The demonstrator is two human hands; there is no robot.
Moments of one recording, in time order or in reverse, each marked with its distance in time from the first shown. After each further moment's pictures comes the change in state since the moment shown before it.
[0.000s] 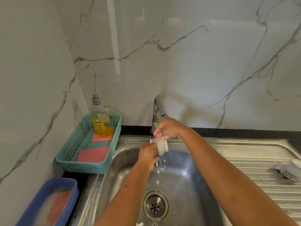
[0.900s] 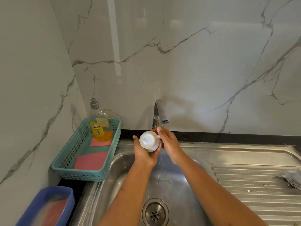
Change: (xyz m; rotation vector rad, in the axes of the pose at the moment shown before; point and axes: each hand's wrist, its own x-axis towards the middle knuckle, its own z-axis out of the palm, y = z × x) left_hand 0.007 0.024 0.010 -0.619 -0.076 -0.023; right_hand 0.002 0.018 0.064 0.927 0.398 -0.106
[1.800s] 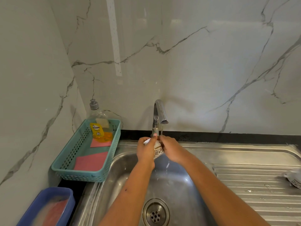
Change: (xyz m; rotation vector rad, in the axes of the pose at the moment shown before) left_hand 0.015 -0.009 -0.006 0.643 0.141 0.263; right_hand 0.003 0.002 -0.020 -0.953 -0.288 -0.113
